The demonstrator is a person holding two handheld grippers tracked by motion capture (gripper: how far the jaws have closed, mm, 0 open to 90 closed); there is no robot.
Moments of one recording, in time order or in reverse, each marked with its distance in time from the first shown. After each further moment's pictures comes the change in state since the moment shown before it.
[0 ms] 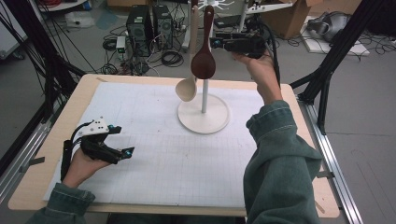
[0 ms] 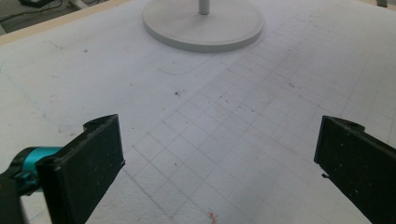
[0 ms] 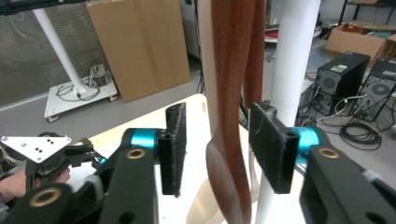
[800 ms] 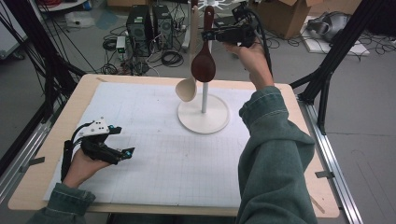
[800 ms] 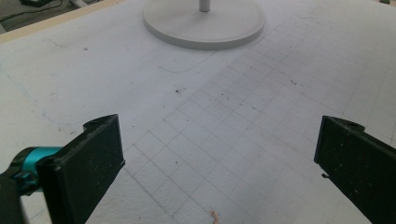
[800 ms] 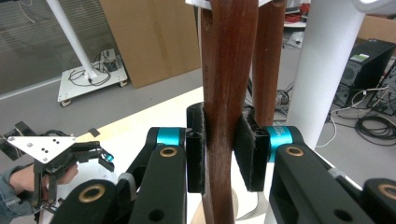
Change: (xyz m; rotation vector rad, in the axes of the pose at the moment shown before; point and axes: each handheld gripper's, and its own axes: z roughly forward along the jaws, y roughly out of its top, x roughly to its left) left arm 0.000 -0.002 0.001 0.001 0.005 0.002; right arm -0.007 0.025 0.027 0.077 0.056 -0.008
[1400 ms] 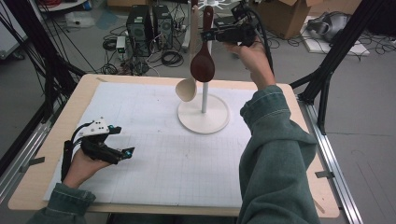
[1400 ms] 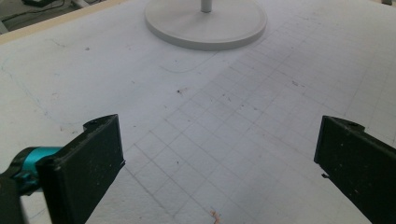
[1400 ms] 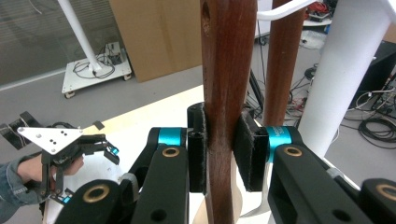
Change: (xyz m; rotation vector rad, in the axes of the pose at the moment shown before) left arm 0.000 0.000 0.000 0.000 0.004 -0.003; right arm 0.004 0.004 -0.002 0.018 0.019 -0.028
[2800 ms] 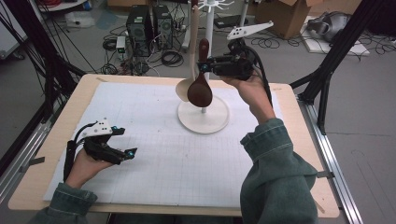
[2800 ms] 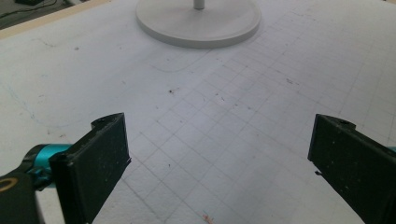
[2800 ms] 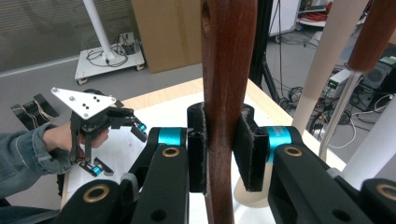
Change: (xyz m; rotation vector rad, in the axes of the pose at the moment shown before) left arm -0.003 0.001 0.005 0.016 -0.019 0.013; right arm 0.050 -0.055 -0.001 0.004 0.043 -0.056
